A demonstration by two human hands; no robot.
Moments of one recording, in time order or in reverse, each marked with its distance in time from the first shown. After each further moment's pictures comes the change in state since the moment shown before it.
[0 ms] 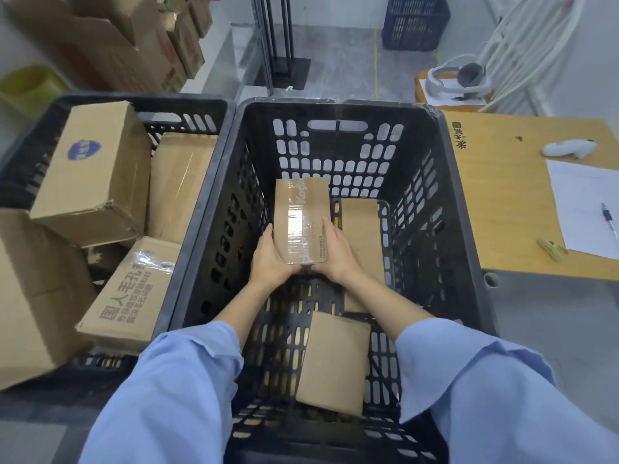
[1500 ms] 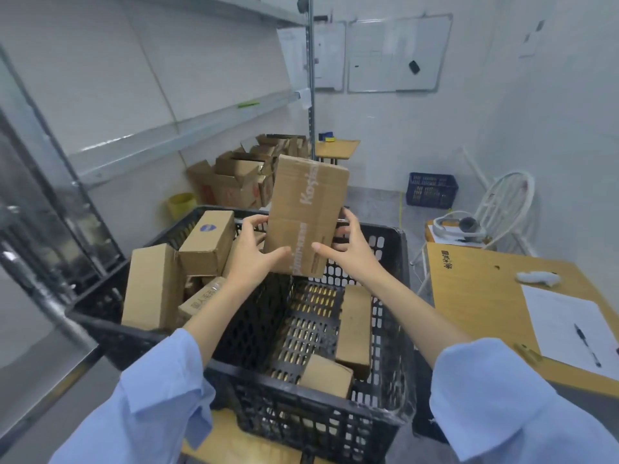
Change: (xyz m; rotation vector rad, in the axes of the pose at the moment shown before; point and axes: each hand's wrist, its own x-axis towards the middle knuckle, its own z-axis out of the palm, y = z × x) left_hand -0.183 0.159 -0.140 -0.350 0.385 0.443; right_hand -0.168 -0.131 -0.199 0.527 0.070 -0.485
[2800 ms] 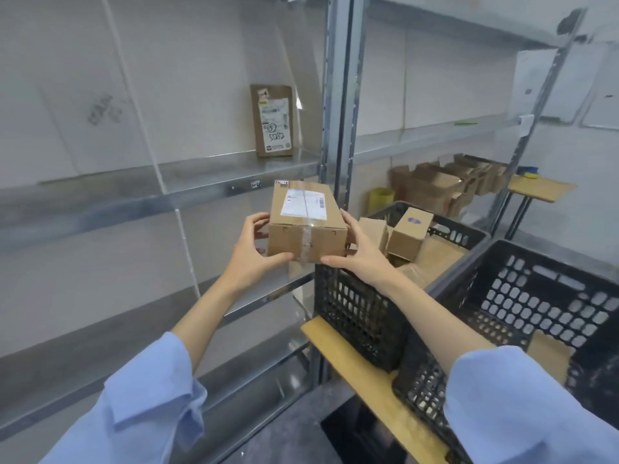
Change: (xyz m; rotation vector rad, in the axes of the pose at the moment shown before) left_hand -0.253 0.008 -0.348 0.244 0.449 -0.079; right_hand -0.124 -0.153 0.312 0.053 -0.694 -0.273
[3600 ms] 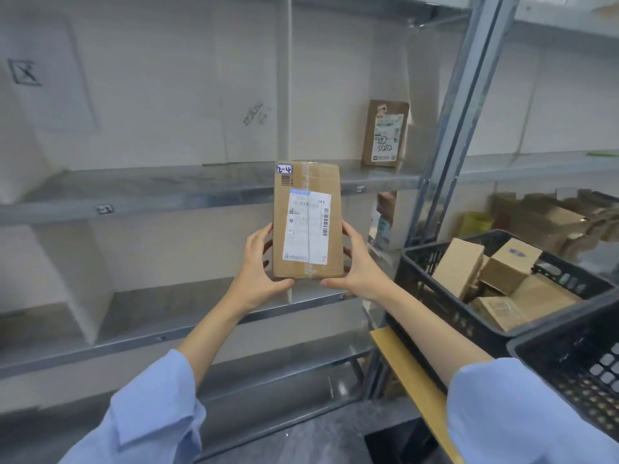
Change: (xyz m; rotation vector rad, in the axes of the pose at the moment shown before) left_hand -0.121 -0.018 -0.125 0.127 0.190 -0.071; right_hand 0.003 -0.053 0.147 -0.084 -0.302 -0.190
